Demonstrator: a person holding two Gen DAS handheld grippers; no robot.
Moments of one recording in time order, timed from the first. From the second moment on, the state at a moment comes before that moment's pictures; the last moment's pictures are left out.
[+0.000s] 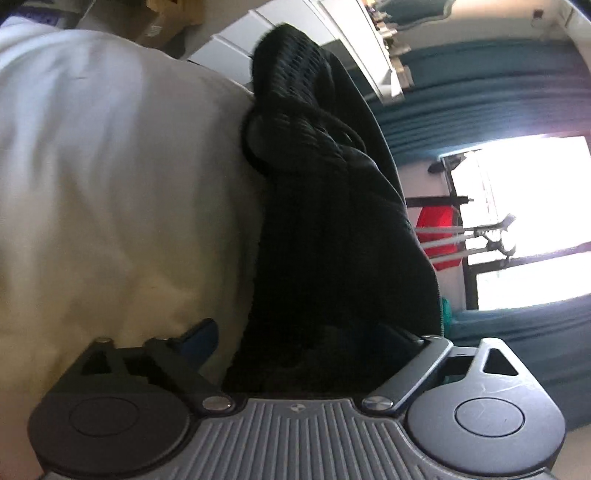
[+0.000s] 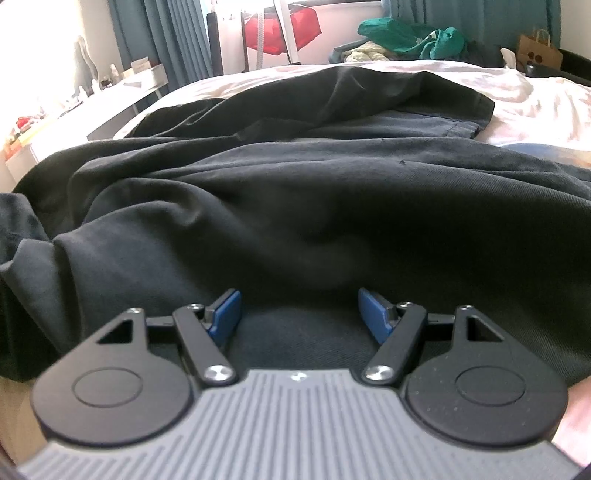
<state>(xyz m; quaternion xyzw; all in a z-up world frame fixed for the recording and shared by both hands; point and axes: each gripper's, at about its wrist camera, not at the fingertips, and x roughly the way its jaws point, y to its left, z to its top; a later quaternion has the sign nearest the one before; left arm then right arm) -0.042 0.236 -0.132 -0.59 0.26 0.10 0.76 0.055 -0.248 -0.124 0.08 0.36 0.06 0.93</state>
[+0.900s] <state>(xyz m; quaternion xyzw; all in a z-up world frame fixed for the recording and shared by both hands) -0.074 0.269 0.014 -0.25 0.41 0.26 0.84 0.053 -0.256 -0.119 0.07 0.37 0.05 0.93</state>
